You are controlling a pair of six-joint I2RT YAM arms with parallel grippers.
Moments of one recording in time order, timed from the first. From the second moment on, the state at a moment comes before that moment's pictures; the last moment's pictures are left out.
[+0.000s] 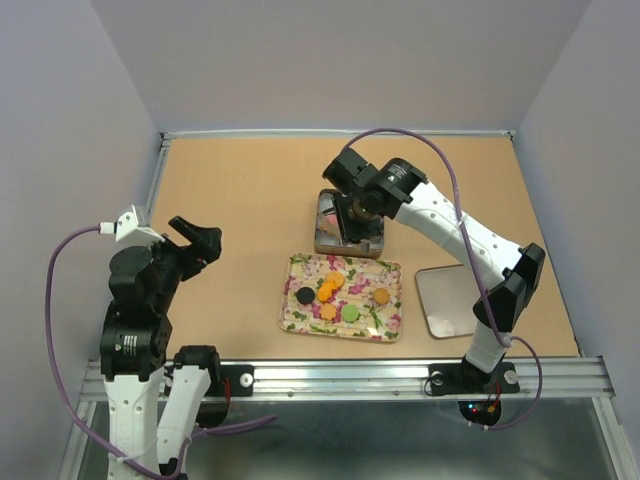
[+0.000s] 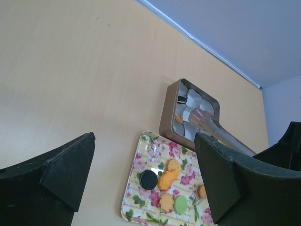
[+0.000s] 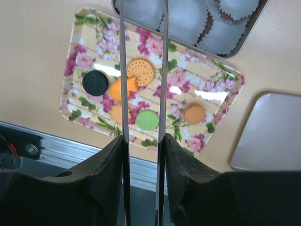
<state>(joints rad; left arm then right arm) -0.01 0.50 0.94 -0.74 0.05 -0.62 0.84 1.78 1.96 -1.32 0.20 0.58</state>
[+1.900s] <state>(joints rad) -0.01 0.57 0.95 -0.71 -0.13 -0.57 1.05 1.52 1.57 -1.18 -0.08 0.56</state>
